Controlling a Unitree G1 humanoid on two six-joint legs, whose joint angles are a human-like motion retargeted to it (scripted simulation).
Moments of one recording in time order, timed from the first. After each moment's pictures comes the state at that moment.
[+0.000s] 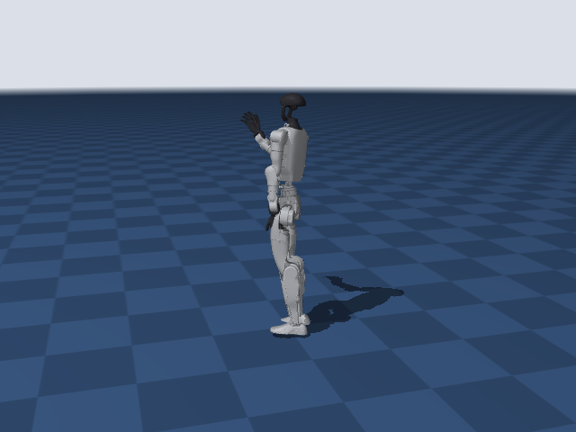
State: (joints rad) left arm -0.03 0.00 0.16 1.65 -0.14 0.14 -0.01; right arm -0.66 -0.29 -0.02 0.04 0.07 -0.25 -0.25; waist -0.31 0.04 -0.15; left_leg -0.02 -0.05 0.12 0.03 -0.17 0.00; right_leg -0.01 -0.09 -0.44 0.02 0.03 0.02
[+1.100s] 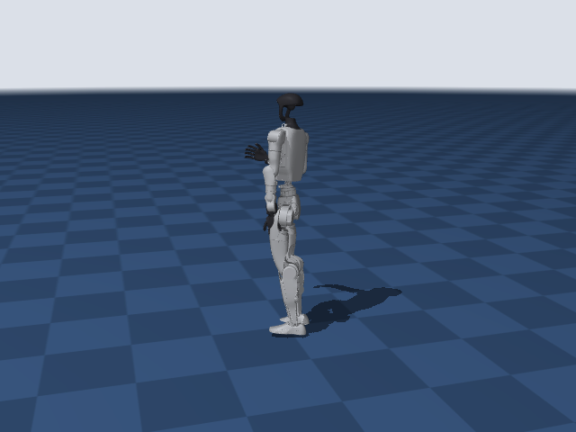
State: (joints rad) left arm -0.06 0.01 0.13 1.63 -0.15 0.14 -0.02; right arm -0.04 -0.21 -0.02 -0.15 0.19 -0.23 0.46; waist -0.32 0.05 -0.11; left_leg -0.02 -0.05 0.12 0.03 -0.16 0.00; right_leg -0.02 -0.09 -0.42 0.02 0.04 0.02
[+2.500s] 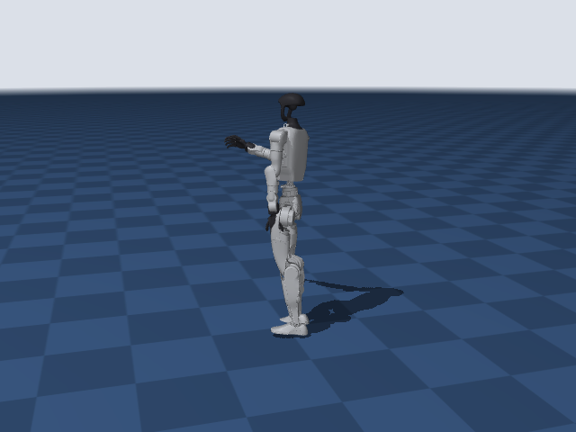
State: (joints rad) left arm -0.07 0.01 0.11 1.64 -0.13 0.15 0.00; right arm -0.79 -0.21 0.08 0.52 -0.42 -0.01 -0.11; waist -0.30 0.04 -0.08; left_leg 0.01 -0.04 0.15 0.02 -0.16 -0.01; right_leg -0.02 -0.09 -0.41 0.03 0.05 0.02
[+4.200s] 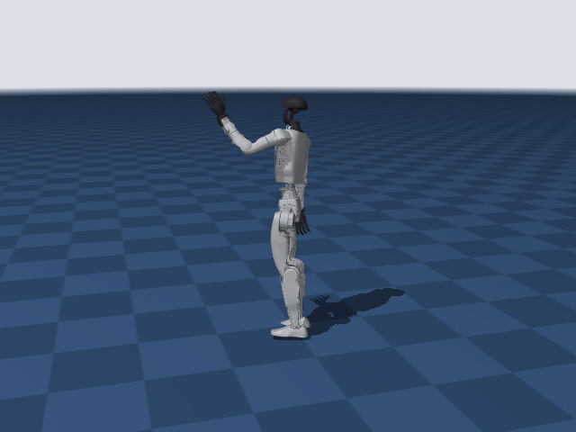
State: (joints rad) left arm -0.91 0.64 0.16 0.23 0.31 0.03 0.60; right arm 0.01 -0.18 -0.04 1.45 -0.86 0.15 0.22; waist -0.27 0.12 -0.13; left_leg -0.02 -0.05 0.11 0.03 -0.17 -0.01; right_leg 0.00 -0.08 -0.44 0.01 0.03 0.00
